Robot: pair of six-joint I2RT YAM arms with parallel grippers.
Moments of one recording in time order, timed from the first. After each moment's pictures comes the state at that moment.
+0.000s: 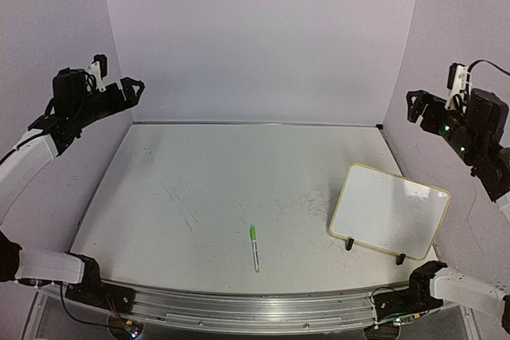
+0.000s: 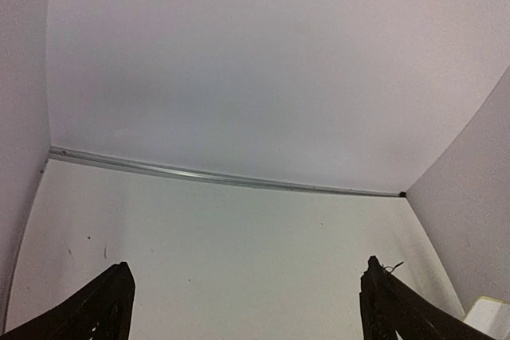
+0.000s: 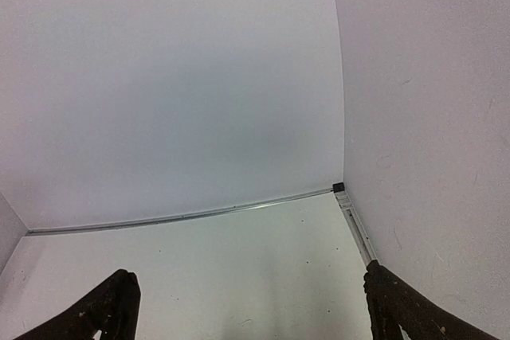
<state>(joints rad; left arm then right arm) -0.16 1.14 1.12 -0.16 0.16 -0.36 0.33 0.80 1.11 -0.42 0.36 0.22</state>
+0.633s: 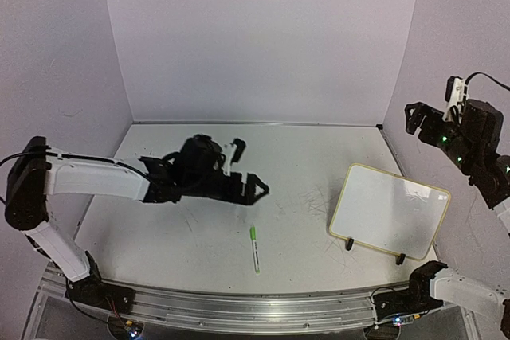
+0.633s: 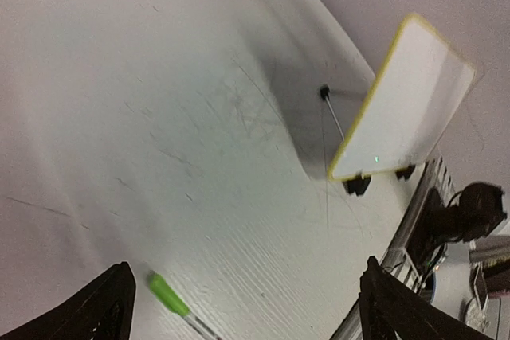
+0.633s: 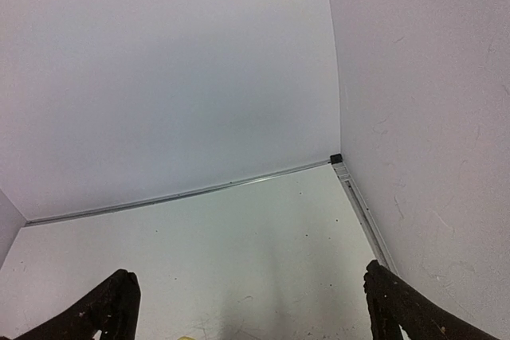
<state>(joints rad) -0.99 1.60 1.02 0.03 0.09 -0.60 0.33 0.76 1.05 -0.46 0.36 0.28</state>
